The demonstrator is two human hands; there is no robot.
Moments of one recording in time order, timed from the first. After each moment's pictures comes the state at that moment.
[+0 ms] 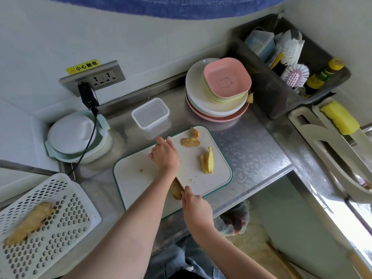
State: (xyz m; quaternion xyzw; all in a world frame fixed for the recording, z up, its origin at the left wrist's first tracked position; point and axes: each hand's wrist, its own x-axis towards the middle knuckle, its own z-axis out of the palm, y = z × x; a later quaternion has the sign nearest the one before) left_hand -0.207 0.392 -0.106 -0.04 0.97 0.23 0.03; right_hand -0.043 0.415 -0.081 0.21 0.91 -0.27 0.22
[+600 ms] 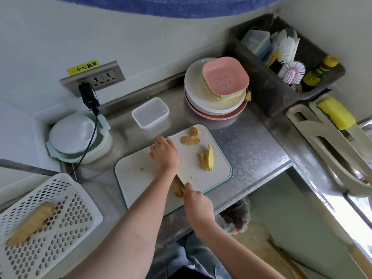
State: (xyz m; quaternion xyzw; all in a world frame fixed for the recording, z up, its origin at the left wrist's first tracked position) left_hand -0.205 0.388 -0.102 -0.04 0.97 0.22 0.06; right_hand -0.045 0.415 -0.082 0.21 0.92 -0.25 0.21
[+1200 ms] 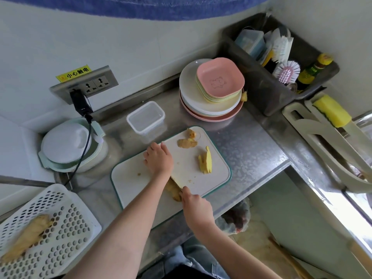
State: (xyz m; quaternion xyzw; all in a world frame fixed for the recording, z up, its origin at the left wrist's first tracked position) left_hand -0.211 0.377 -0.106 -0.05 0.96 0.27 0.08; right_hand -0.051 0.418 -0.087 0.18 0.92 -0.24 0.23
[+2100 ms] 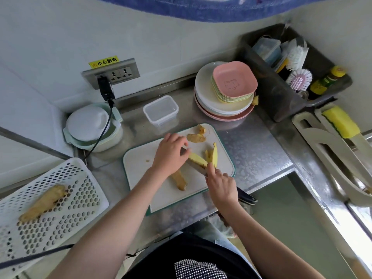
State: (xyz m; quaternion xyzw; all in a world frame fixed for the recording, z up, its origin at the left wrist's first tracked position) left_hand -0.189 0.347 -0.057 0.32 0.92 0.23 0.02; right_hand -0.049 0.477 -0.069 0.11 0.98 0.00 0.14
